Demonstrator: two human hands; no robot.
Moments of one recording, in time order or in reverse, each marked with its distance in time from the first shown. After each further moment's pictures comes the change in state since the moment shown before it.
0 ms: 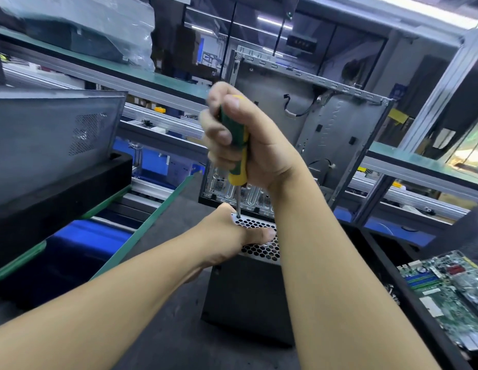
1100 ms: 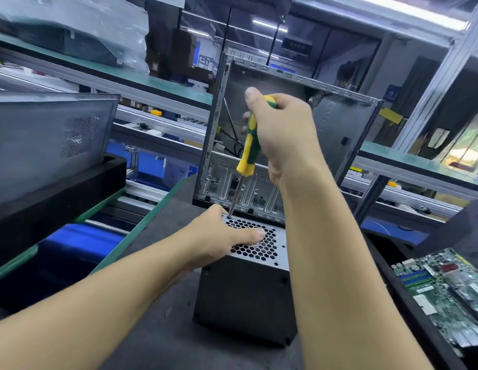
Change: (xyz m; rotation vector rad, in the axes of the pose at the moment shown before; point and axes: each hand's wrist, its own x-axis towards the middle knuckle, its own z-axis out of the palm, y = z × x) left_hand 0.010 -0.012 0.002 -0.049 -0.027 0.053; right_hand -0.016 -0.020 -0.008 -0.594 1.012 -0.009
